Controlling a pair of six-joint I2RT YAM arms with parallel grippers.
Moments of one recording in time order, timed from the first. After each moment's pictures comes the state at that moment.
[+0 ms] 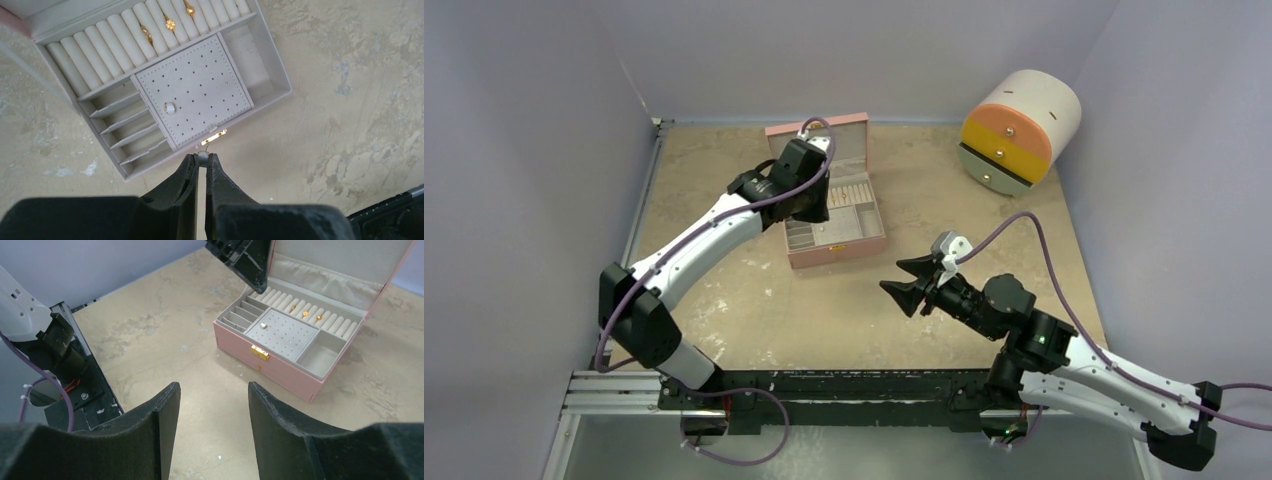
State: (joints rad) left arm -0.63 1.53 1.44 -0.73 -0.09 -0.41; right arm 1.06 0.57 0.59 -0.08 0.15 0.12
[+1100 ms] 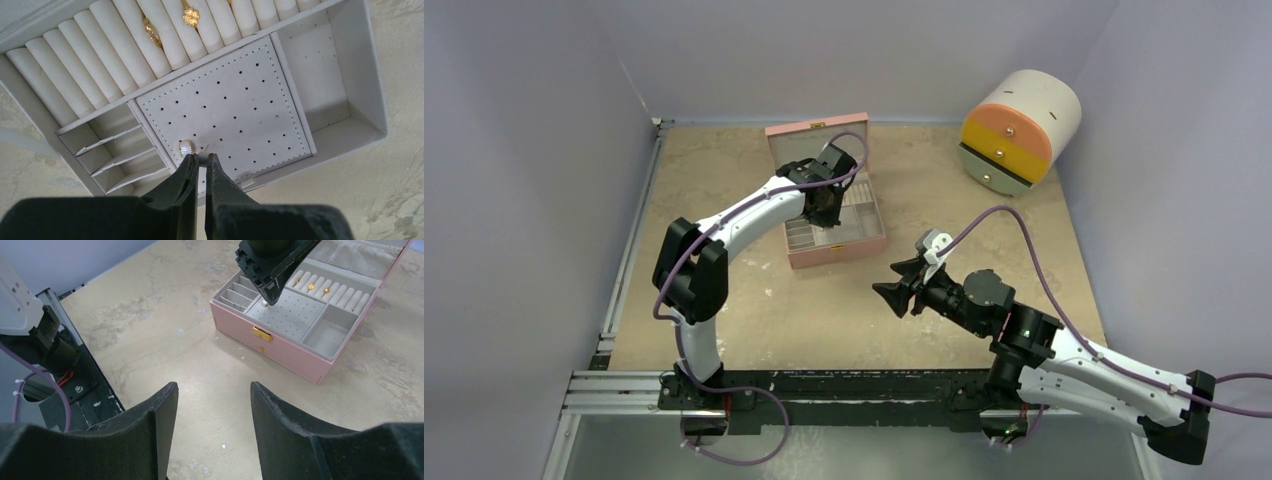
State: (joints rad) left arm -0.63 1.89 1.59 -0.79 -0.19 -0.38; right arm 1.06 0.65 0.59 -0.09 0.17 0.18
